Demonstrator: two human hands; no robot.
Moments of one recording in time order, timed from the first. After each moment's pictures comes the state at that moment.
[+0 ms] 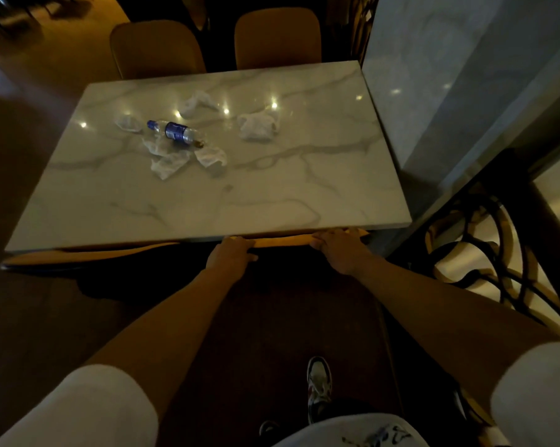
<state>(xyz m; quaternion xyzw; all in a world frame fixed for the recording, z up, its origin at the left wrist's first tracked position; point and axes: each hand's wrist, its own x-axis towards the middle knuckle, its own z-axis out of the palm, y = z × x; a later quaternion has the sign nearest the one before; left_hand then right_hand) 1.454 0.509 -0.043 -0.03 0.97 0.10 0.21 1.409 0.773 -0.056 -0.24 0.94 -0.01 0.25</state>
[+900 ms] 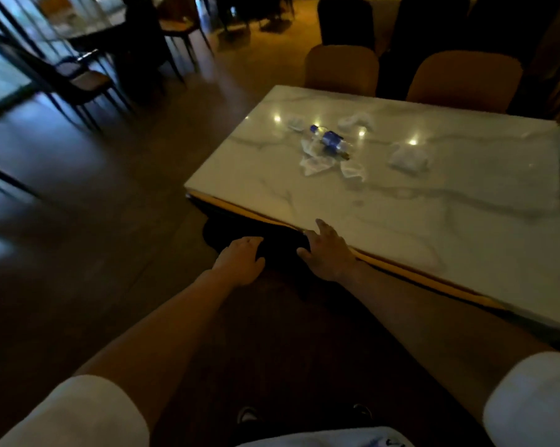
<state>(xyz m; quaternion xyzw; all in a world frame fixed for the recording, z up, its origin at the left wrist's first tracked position) 1.610 0.343 0.022 -0.25 0.94 0.15 0.16 1.465 0.517 -0.007 -0.42 0.88 -0.08 0.21</state>
